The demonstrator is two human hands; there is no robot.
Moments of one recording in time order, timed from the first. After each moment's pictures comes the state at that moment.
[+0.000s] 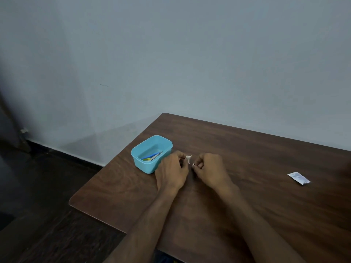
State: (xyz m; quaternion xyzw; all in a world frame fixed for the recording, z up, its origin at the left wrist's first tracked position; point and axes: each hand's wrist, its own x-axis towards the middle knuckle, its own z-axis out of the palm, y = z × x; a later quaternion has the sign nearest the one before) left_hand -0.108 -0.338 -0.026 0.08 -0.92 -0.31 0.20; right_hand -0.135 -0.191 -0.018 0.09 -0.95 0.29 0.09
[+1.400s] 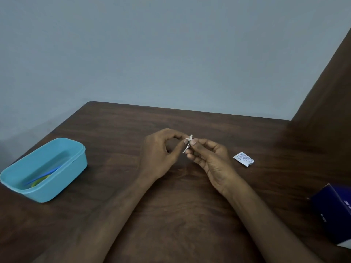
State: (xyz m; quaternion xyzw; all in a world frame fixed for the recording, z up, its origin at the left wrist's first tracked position) left_hand -0.186 -0.205 -0.024 -0.29 -0.80 -0.46 0.26; right_hand -0.135 -0.038 -0.017 -0.06 -0.56 0.83 0.07
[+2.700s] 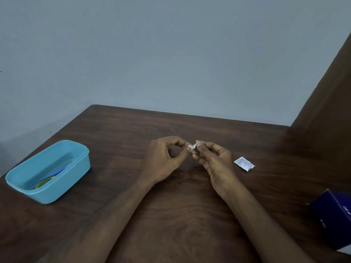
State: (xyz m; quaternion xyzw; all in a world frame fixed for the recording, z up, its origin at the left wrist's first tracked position) left_hand -0.185 -0.205 -0.022 -0.28 -0.80 -0.50 0.17; right_hand -0.140 -0.038 -0.018 -0.10 -0.55 0.82 0.14
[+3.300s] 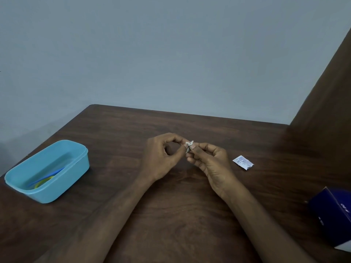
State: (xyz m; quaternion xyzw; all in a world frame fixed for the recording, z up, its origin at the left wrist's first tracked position) left_hand -0.185 -0.206 -0.021 -0.28 -0.77 -0.53 0.19; right_hand -0.134 -0.039 -0.017 -0.07 -0.57 0.81 0.09
